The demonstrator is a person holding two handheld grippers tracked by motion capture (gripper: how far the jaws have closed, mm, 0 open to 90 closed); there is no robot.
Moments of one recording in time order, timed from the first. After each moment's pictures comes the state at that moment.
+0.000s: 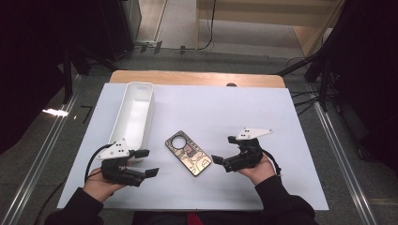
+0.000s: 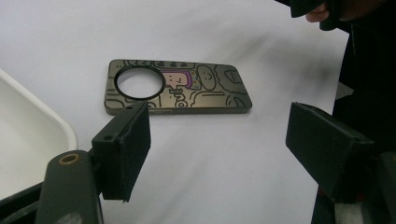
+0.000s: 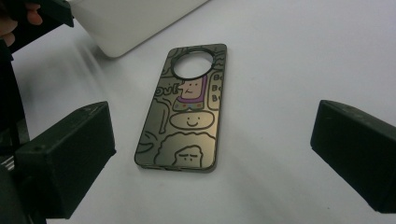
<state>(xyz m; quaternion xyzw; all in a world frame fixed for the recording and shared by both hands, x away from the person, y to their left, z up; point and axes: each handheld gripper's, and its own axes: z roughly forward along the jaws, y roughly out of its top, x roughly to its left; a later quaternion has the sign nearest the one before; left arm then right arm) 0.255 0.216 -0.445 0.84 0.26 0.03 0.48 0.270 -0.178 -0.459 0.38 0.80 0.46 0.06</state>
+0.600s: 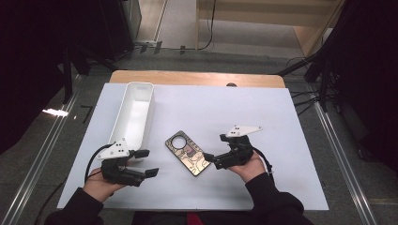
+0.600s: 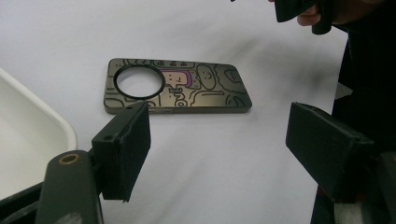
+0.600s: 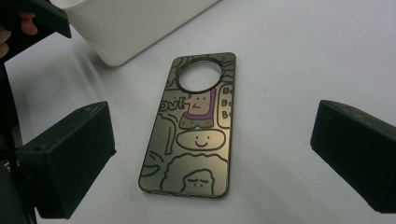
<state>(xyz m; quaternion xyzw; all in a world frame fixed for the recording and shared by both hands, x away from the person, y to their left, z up) 0.256 0.216 -0.445 0.84 0.26 0.03 0.48 0.279 -0.153 -0.460 0.38 0.80 0.46 0.06</state>
